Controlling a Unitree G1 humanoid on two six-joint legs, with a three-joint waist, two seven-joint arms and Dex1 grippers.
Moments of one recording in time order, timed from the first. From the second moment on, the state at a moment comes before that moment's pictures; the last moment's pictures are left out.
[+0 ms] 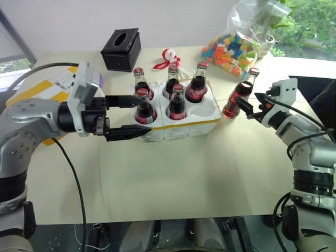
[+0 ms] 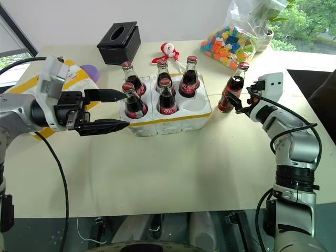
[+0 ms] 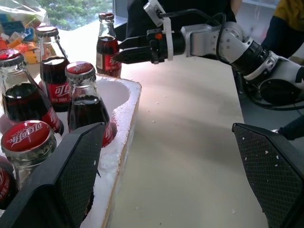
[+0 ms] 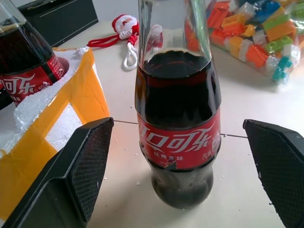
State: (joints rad) left arm -0.56 0.89 0.19 -0.42 -0.97 0.90 -0.98; right arm -0.52 -0.57 -0.30 0.08 0.42 0.65 0.48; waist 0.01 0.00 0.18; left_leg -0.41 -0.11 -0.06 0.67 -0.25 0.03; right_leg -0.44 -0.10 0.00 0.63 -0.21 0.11
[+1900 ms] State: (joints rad) left arm -0.55 0.91 0.18 -0.41 -0.97 0.89 -0.96; right arm -0.69 -0.61 -0.03 0.00 0.56 0.73 0.81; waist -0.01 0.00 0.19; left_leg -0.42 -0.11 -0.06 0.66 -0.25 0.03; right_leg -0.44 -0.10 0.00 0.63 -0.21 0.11
